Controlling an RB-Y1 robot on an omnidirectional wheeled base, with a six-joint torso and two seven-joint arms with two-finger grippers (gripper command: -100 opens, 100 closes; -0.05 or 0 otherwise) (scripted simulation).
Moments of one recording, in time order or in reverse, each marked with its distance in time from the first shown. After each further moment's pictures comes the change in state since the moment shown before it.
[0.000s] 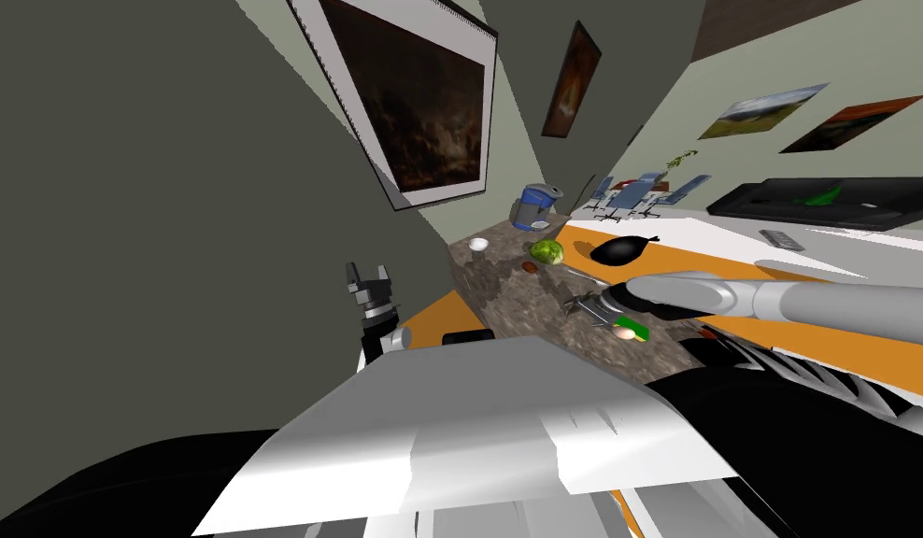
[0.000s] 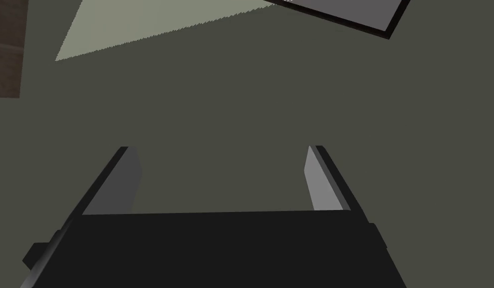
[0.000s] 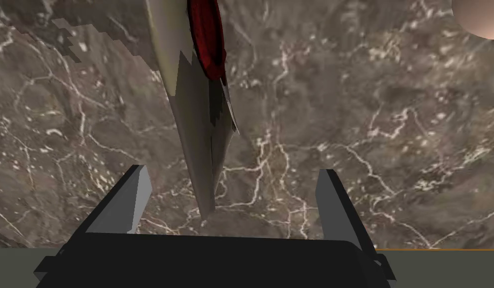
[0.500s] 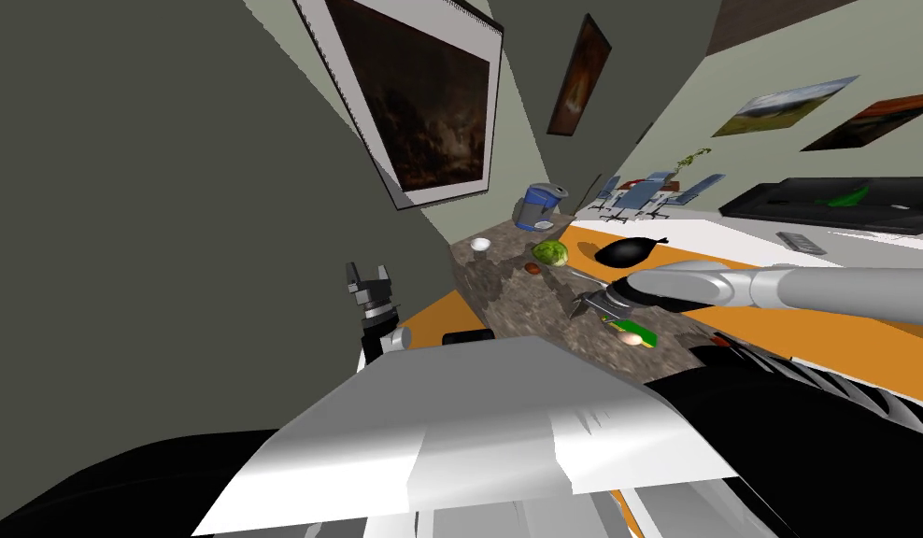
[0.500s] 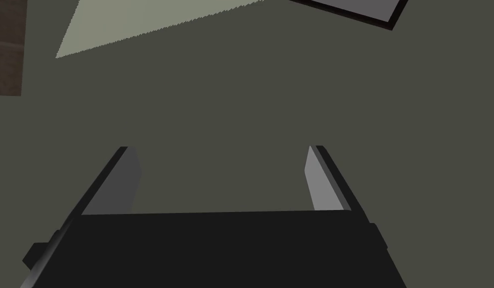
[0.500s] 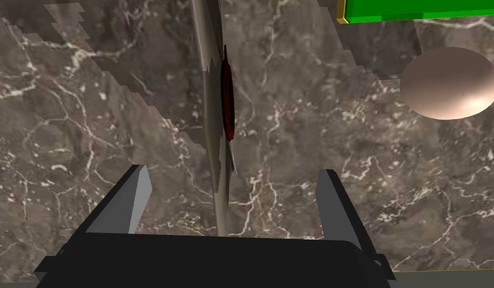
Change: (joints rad) left arm 0.000 0.000 0.000 0.000 0.000 0.000 0.000; right arm -0.046 -0.082 0.054 0.050 0.051 -0.018 -0.003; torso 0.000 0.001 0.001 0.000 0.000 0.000
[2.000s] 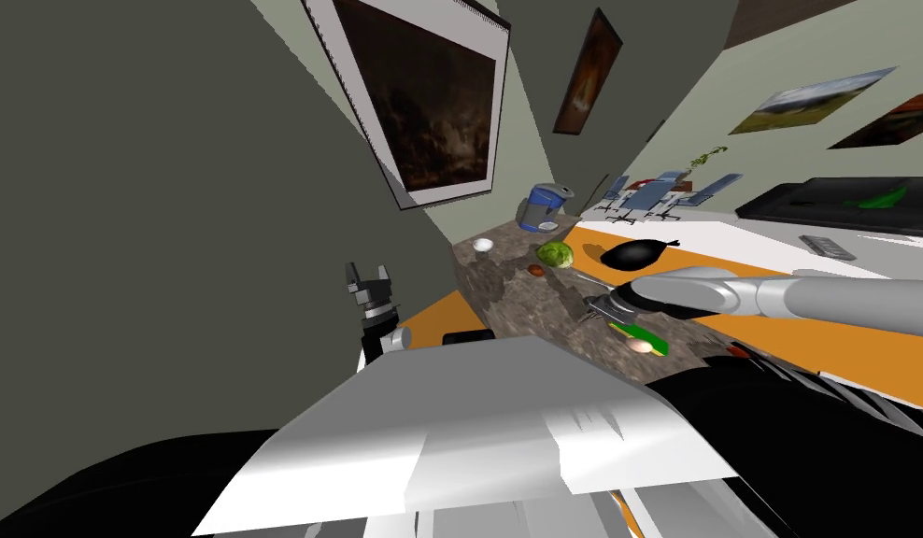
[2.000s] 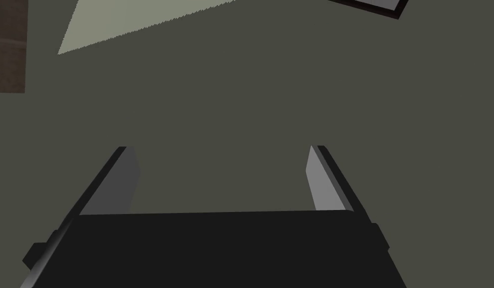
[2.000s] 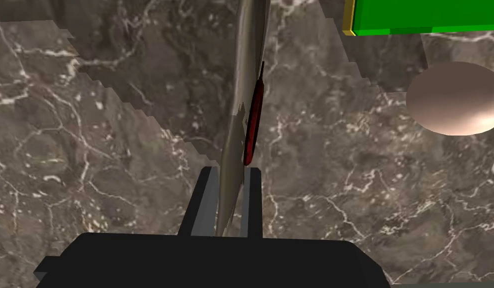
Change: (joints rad) left arm 0.000 0.000 0.000 0.000 0.000 0.000 0.000; right arm 0.058 0.038 -0.031 0.007 0.047 0.008 -0.001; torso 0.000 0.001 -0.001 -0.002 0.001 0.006
